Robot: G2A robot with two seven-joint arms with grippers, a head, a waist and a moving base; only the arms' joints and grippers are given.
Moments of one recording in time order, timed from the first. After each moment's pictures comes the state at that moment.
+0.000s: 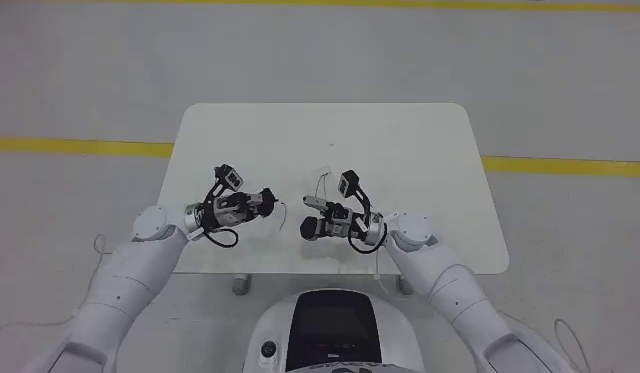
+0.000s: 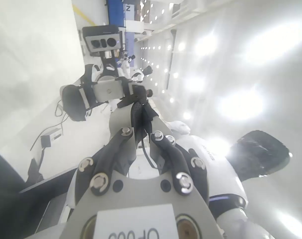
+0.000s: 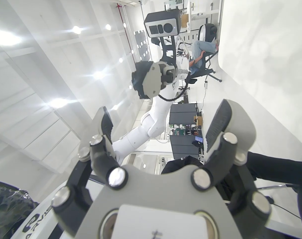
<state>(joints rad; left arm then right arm) 1.16 -1.01 -1.08 -1.04 -0.95 -0.34 -1.36 -1.18 -1.41 0.98 -1.04 0.51 -0.24 1.01</state>
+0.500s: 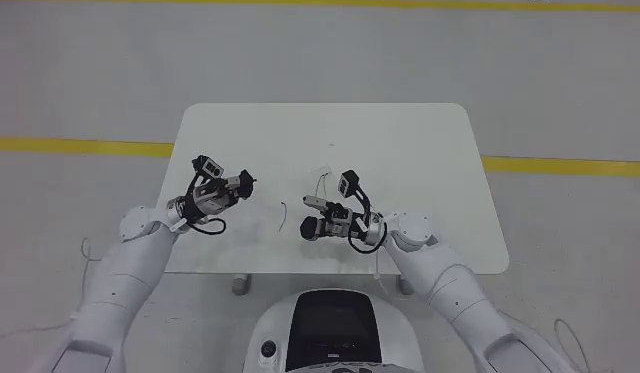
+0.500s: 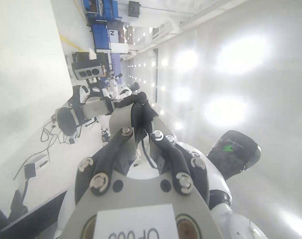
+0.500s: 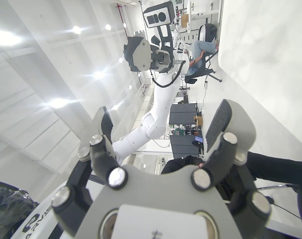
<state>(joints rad) 1.16 -1.06 -1.22 -0.96 -0.98 -0.34 -1.39 -1.18 -1.41 0.98 -1.04 0.51 -0.24 1.01</state>
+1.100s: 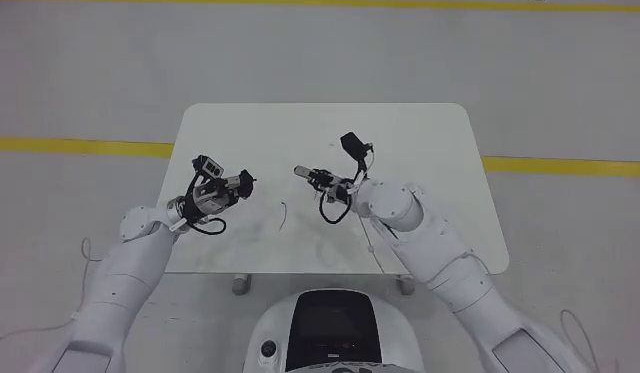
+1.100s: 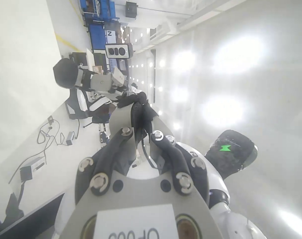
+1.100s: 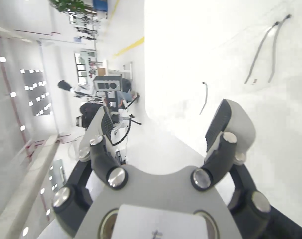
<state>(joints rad) 1.16 -1.06 -1.22 -0.96 -0.98 -0.34 -1.39 -1.10 -1.39 0.91 -1.40 -0.18 0.37 0.56</state>
